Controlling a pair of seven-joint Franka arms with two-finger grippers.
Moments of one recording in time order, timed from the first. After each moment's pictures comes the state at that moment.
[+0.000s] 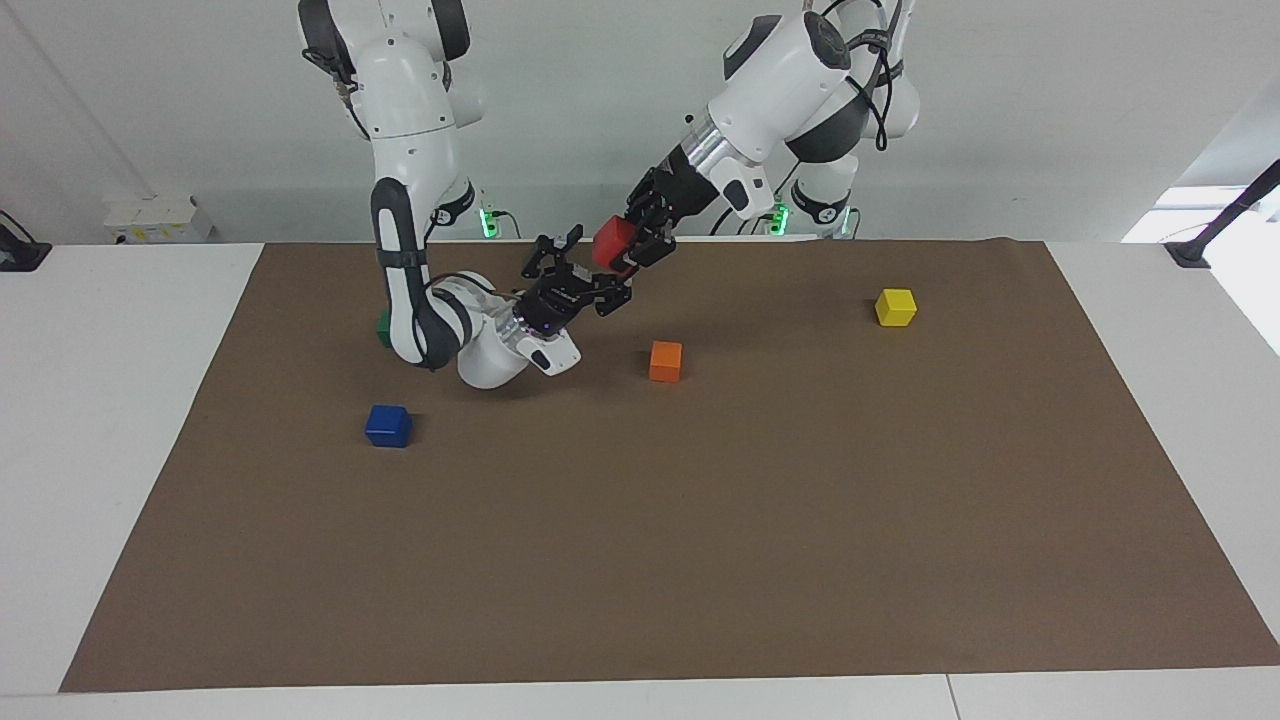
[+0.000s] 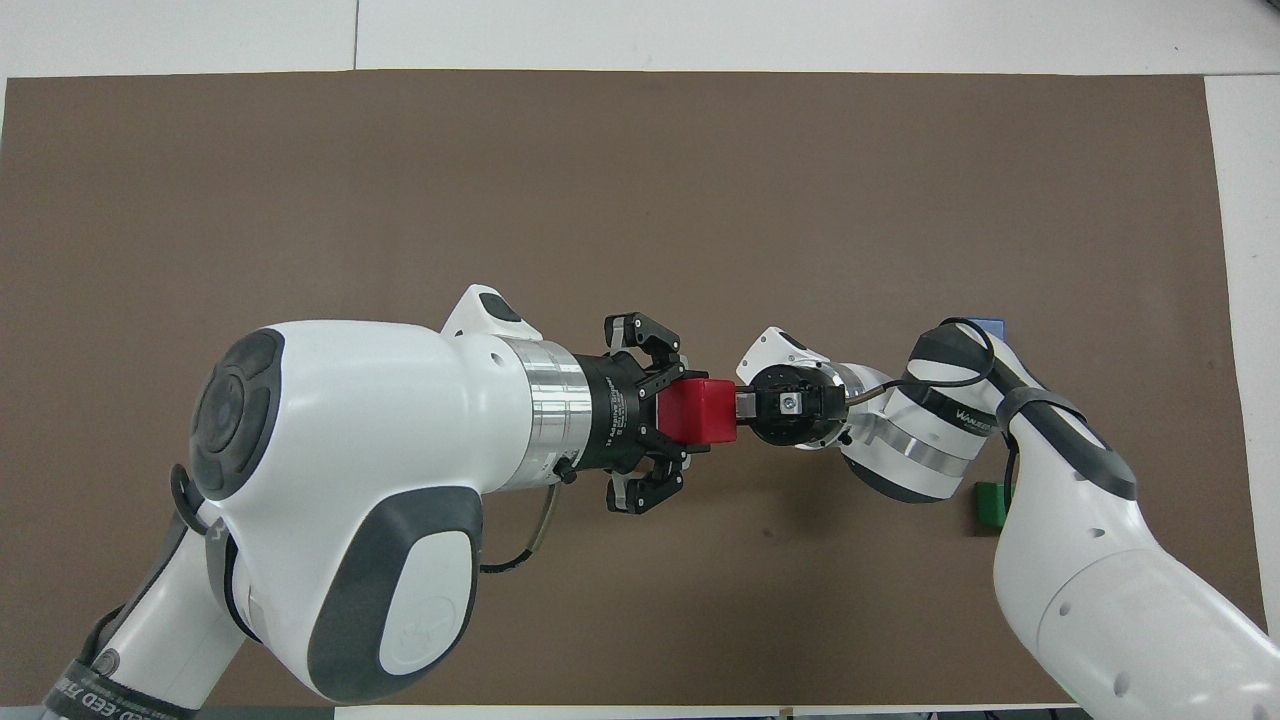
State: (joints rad) left arm -0.28 -0.06 -0.39 -1.90 -0.66 2.18 -1.86; right arm 0.30 0.45 -0.03 -2.22 2.24 0.89 -1.02
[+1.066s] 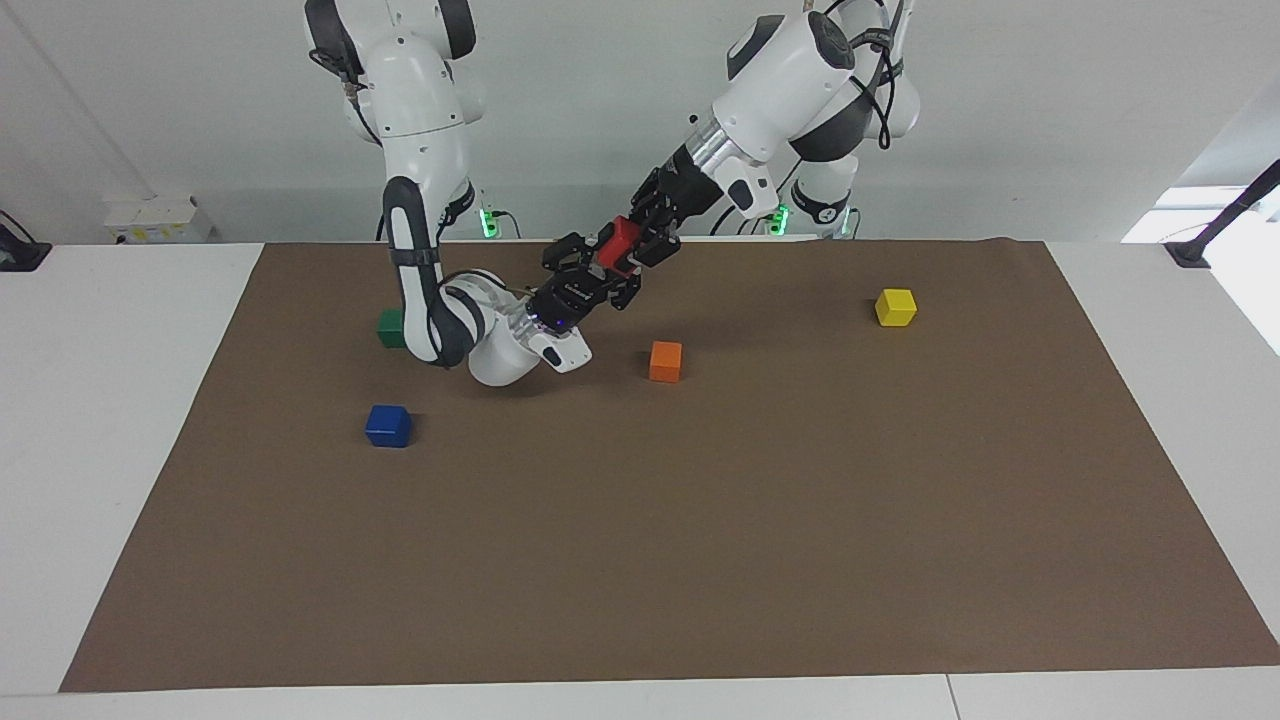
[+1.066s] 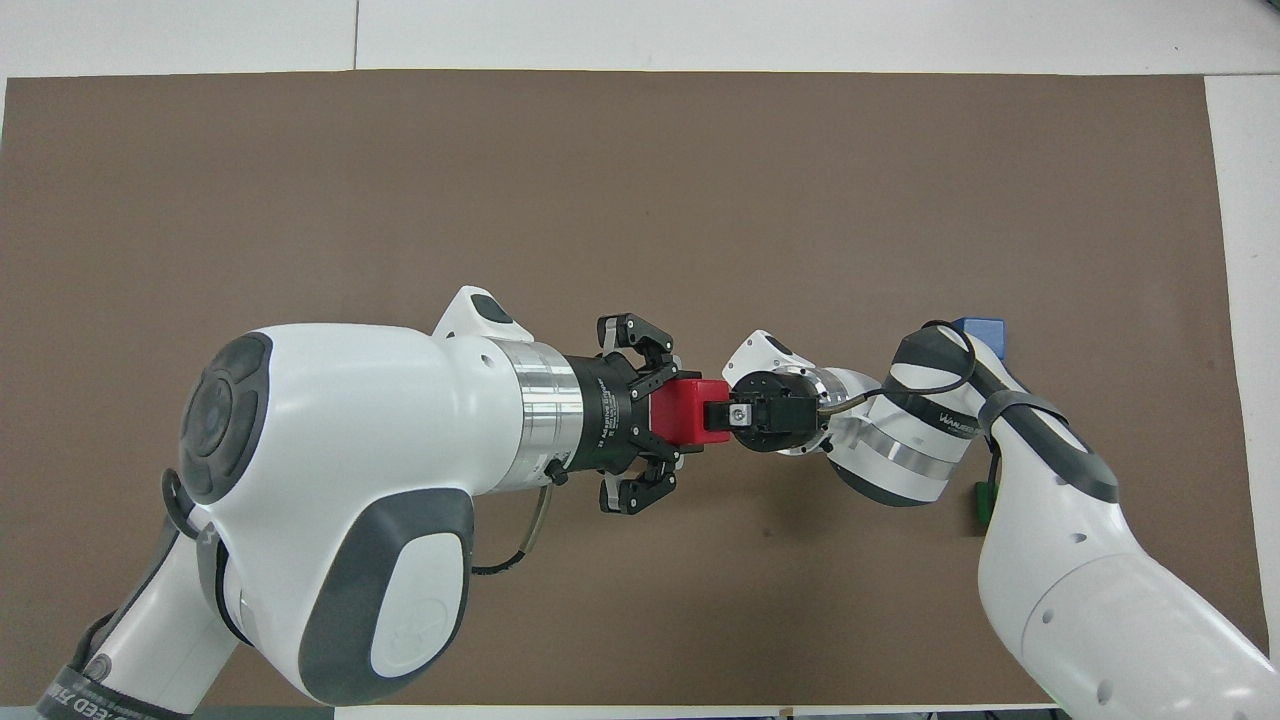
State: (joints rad) left arm -0.28 -0.07 -0.38 -1.91 -0.66 2.18 -1.85; right arm 0.33 0.45 -0.02 -2.21 2.25 0.91 -1.09
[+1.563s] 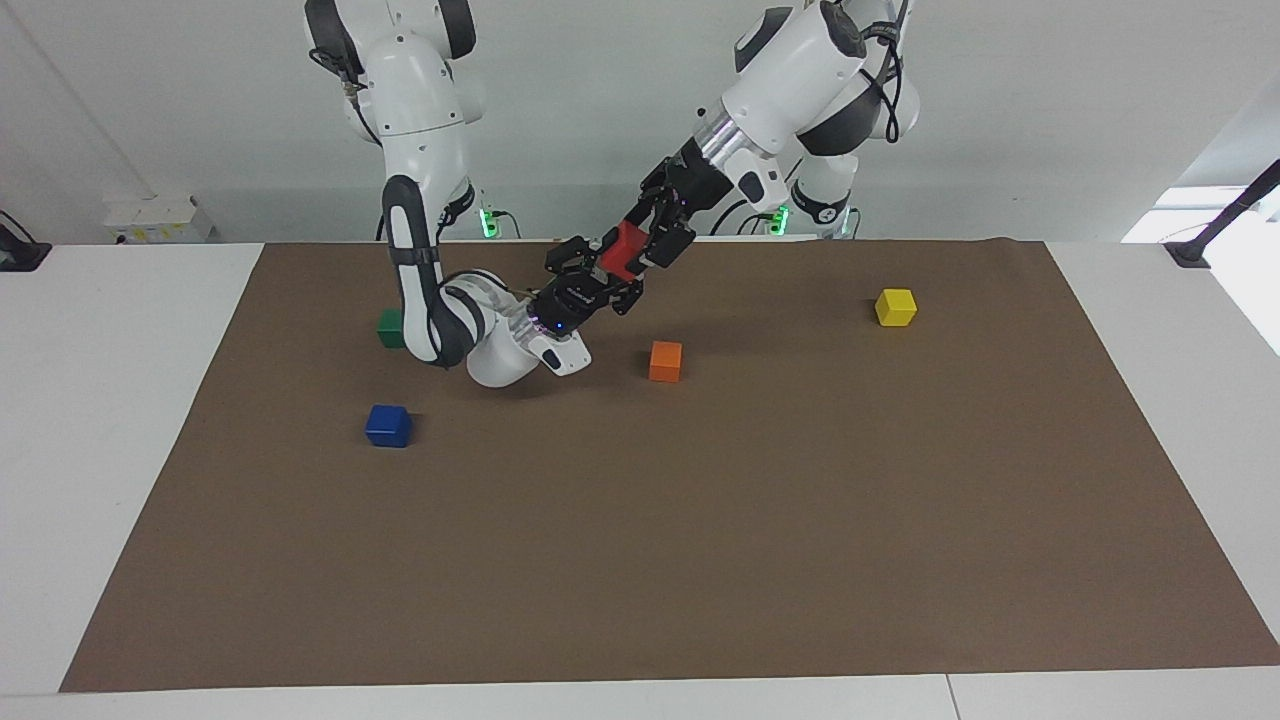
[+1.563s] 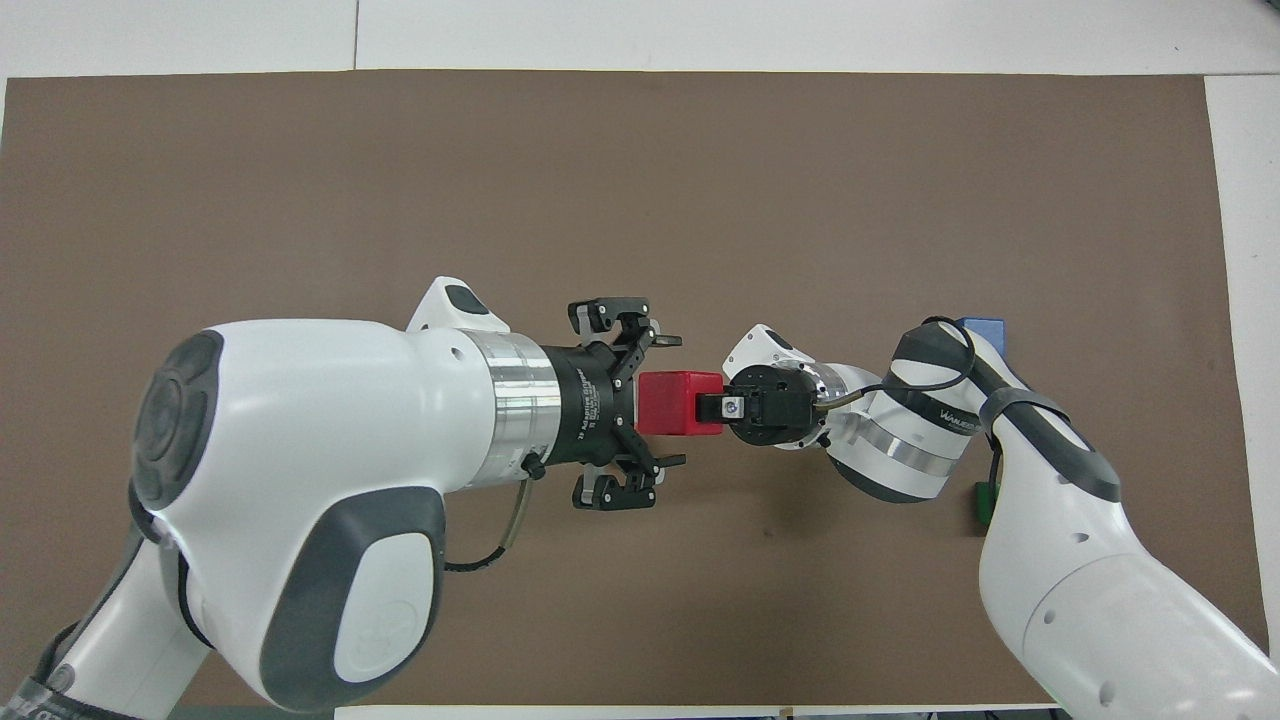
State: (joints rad) left arm -0.24 -0.10 -0.37 -1.89 -0.66 2.16 -1.85; right arm 0.33 0.45 -0.02 -2.20 2.25 0.95 -1.10
